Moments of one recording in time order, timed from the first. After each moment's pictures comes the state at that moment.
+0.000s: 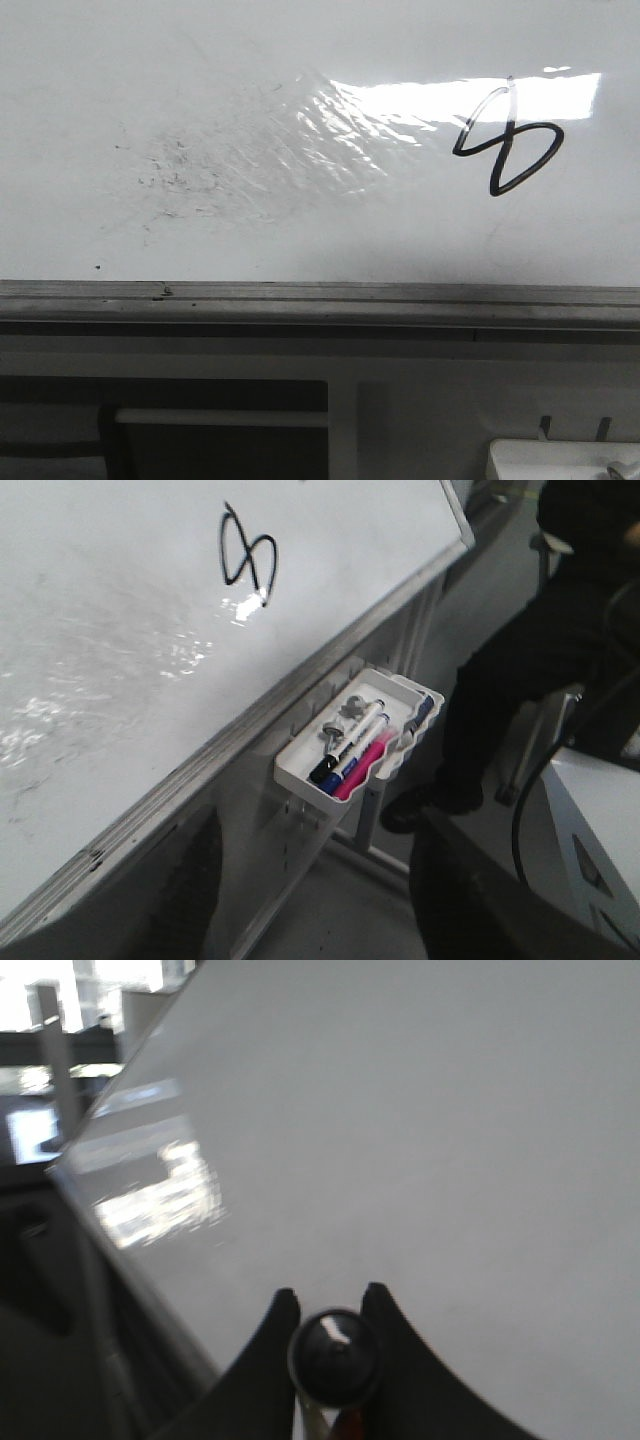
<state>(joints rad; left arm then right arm) -0.72 0.59 -0.42 -0.99 0.45 1.00 0.57 0.62 -0.49 1.83 0.21 -1.96</state>
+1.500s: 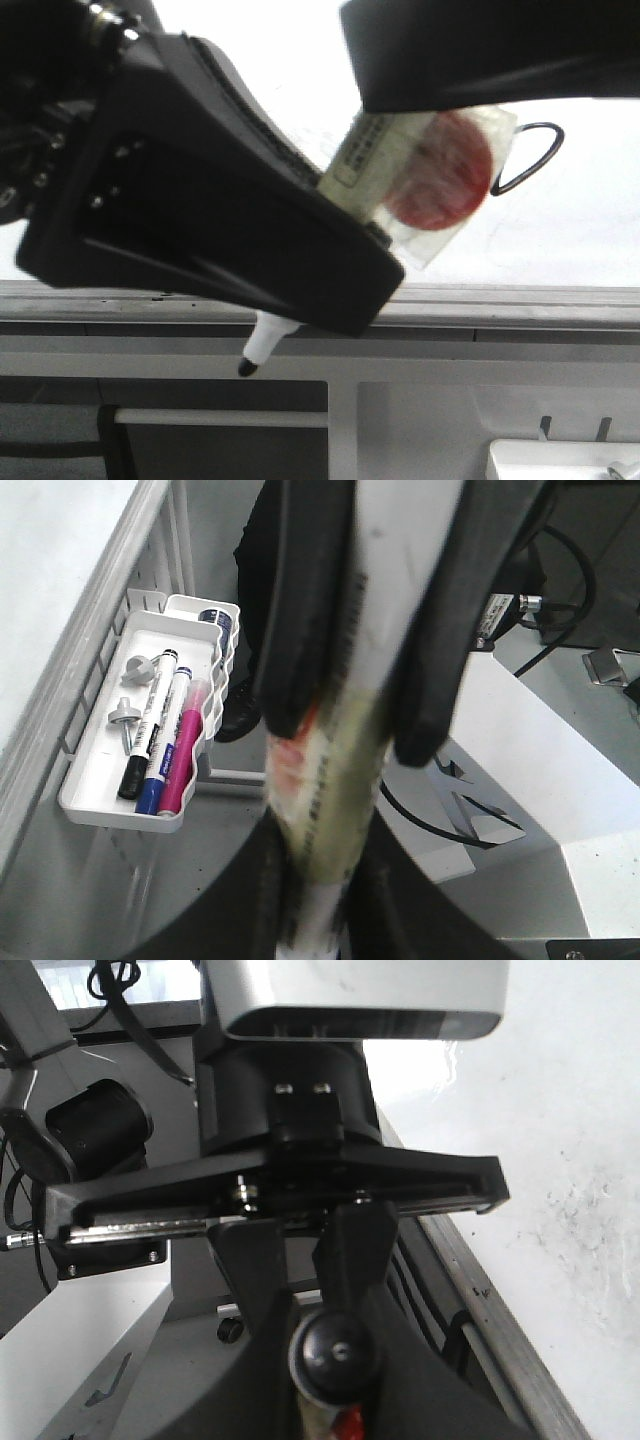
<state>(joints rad) -0.72 1.29 -0.74 -1.30 0.81 1.63 0.57 0.86 -0.45 1.68 0.59 -1.92</state>
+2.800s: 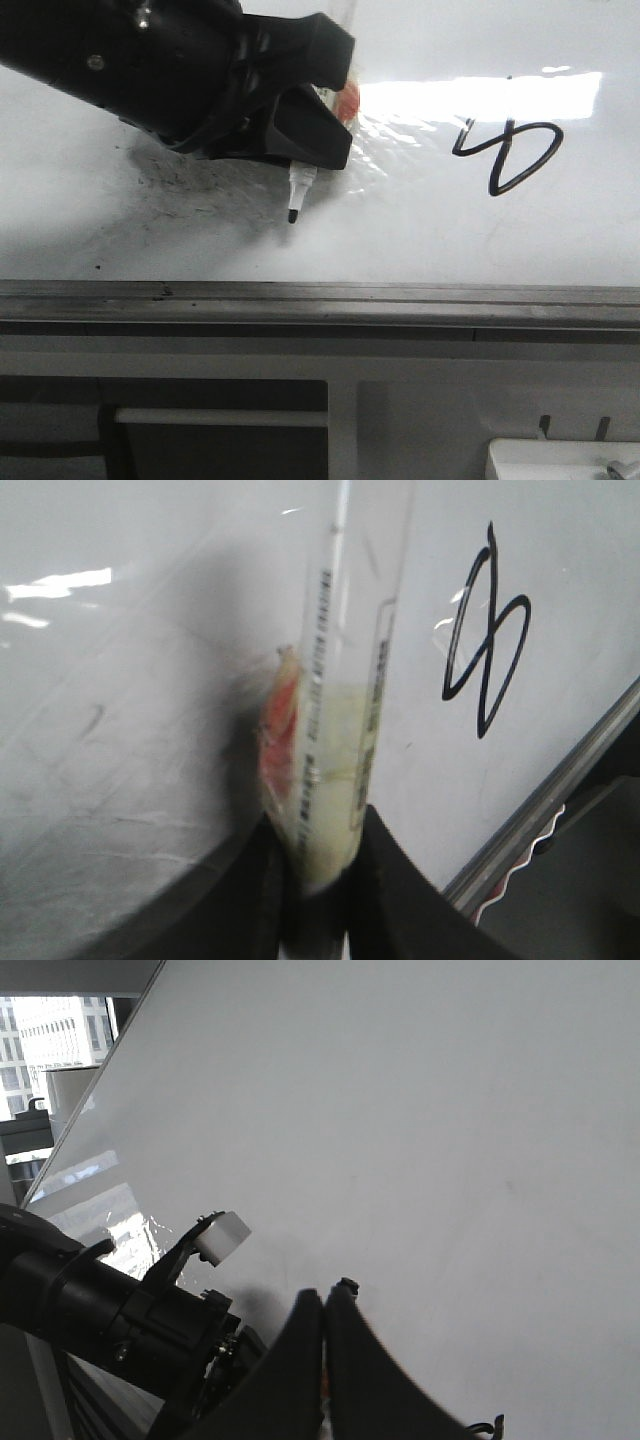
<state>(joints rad) -0.71 1.47 -0.85 -1.81 0.21 1.58 0.57 0.42 -0.45 1.81 0.01 -1.78</state>
